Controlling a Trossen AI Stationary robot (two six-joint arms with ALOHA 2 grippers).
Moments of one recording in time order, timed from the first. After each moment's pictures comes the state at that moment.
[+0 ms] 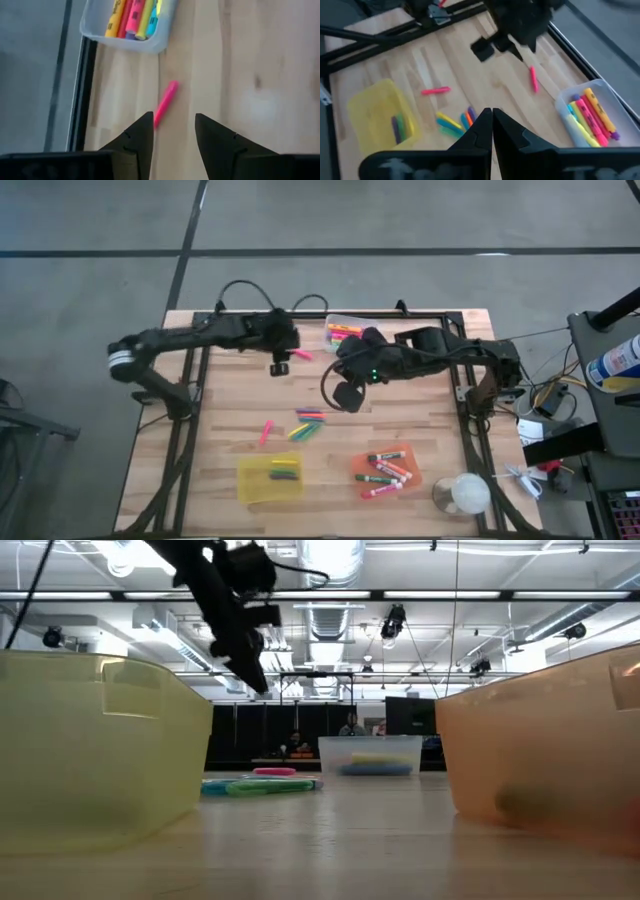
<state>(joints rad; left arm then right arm) 0.39 1.46 1.15 -0.61 -0.12 0.42 0.15 1.78 2.17 -1.23 0.34 0.50</state>
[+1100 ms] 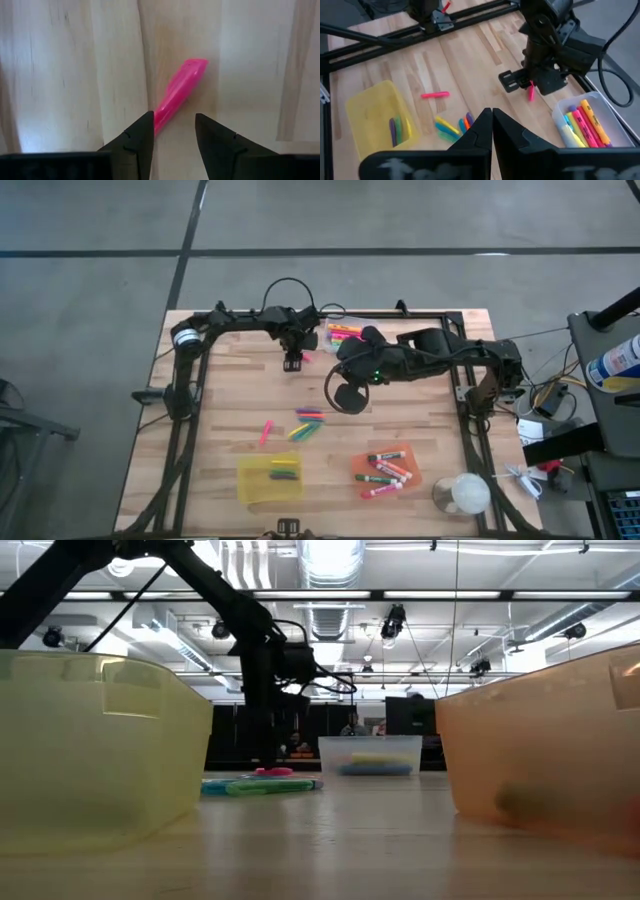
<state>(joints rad) 0.53 1.98 1.43 -0.77 -0.01 0.56 0.16 1.78 2.16 -1.19 0.37 0.44</state>
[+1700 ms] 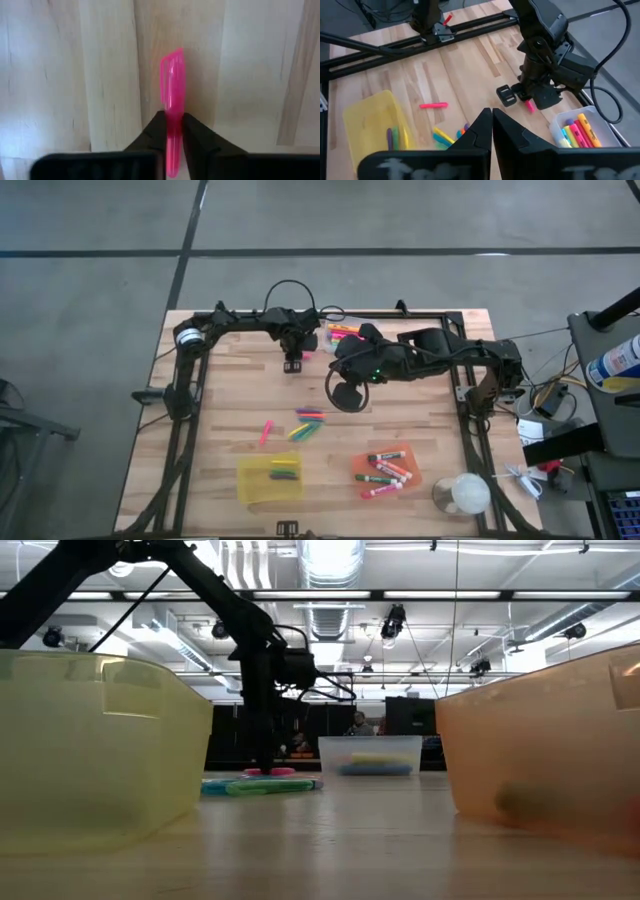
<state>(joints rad) 0.53 2.01 1.42 -0.77 0.00 0.52 0.15 1.78 2.17 -1.14 0.40 0.40</state>
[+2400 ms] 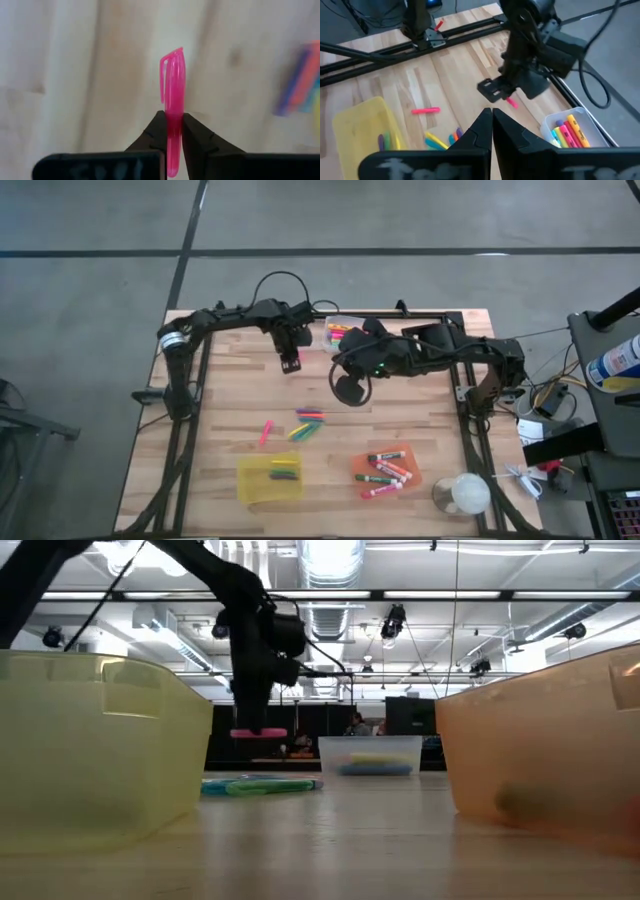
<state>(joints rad) 0.51 1.86 1.46 -1.00 0.18 0.25 0.14 1.76 2.17 -1.15 0.42 0.39</state>
